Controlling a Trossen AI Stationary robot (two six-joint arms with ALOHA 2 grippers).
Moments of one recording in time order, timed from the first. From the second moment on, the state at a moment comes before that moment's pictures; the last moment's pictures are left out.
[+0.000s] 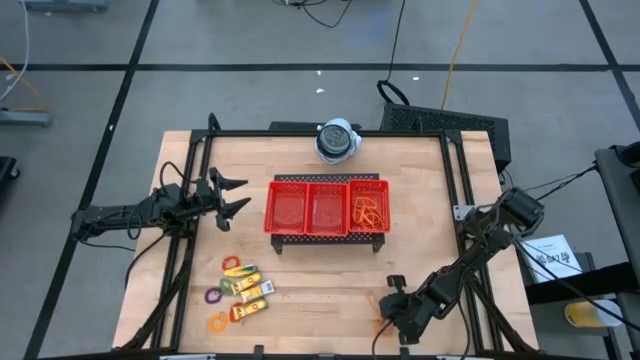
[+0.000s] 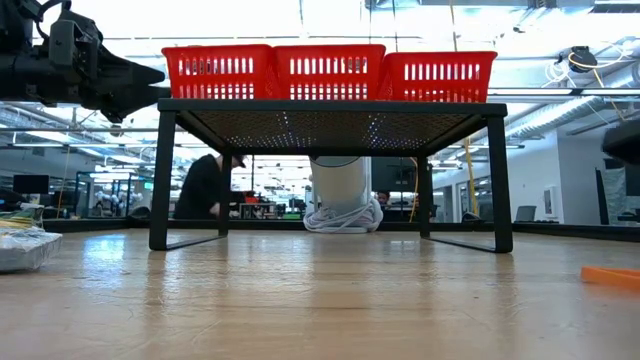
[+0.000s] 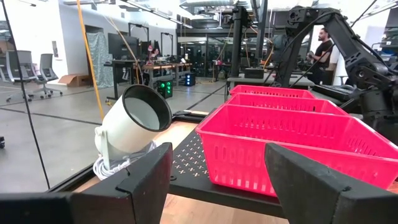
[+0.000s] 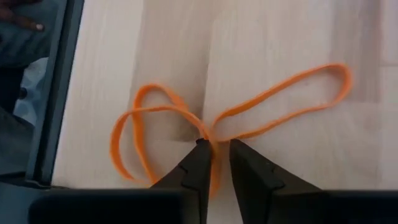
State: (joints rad) left arm 0.10 0.06 0.02 0.15 -0.16 -0.01; right arm 0.82 1.74 0.90 -0.22 0.18 0.71
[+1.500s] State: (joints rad) left arm 0.10 0.06 0.02 0.15 -0.16 -0.01; right arm 0.82 1.71 0.87 -0.21 0.18 0.71
